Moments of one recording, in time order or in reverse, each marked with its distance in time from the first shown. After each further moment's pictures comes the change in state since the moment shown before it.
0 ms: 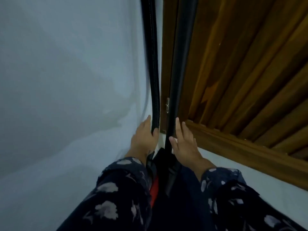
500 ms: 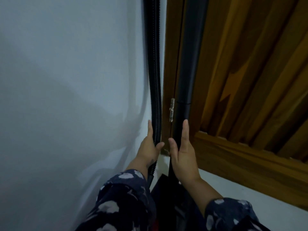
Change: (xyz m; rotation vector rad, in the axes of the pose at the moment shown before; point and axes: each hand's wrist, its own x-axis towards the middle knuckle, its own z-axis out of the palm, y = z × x) left_hand 0.132 -0.107 0.130 -0.324 -0.031 0.085; right_hand 0.106 0.061 0.130 0.450 0.501 -0.353
